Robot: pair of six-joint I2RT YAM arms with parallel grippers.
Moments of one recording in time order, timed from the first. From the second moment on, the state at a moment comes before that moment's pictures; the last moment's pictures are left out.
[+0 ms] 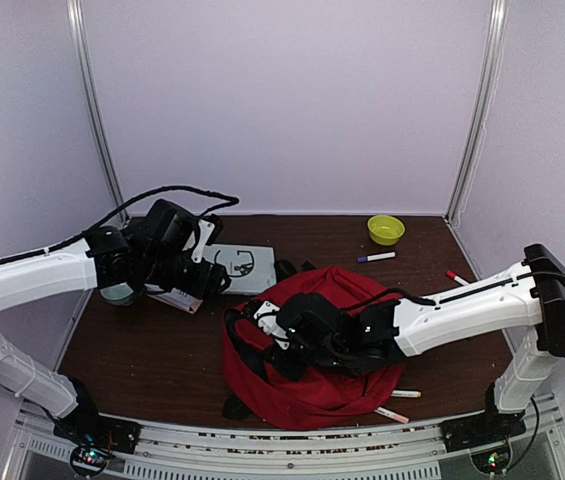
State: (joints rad) left arm -0.82 1.36 1.10 -0.53 -0.18 -0.26; right arm 1.28 1.72 1.11 -0.12 0.25 0.16
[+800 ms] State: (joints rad) left arm -0.96 1.16 0.90 -0.50 -0.19 -0.30; right arm 1.28 1.57 0.91 -0.12 0.19 0.29
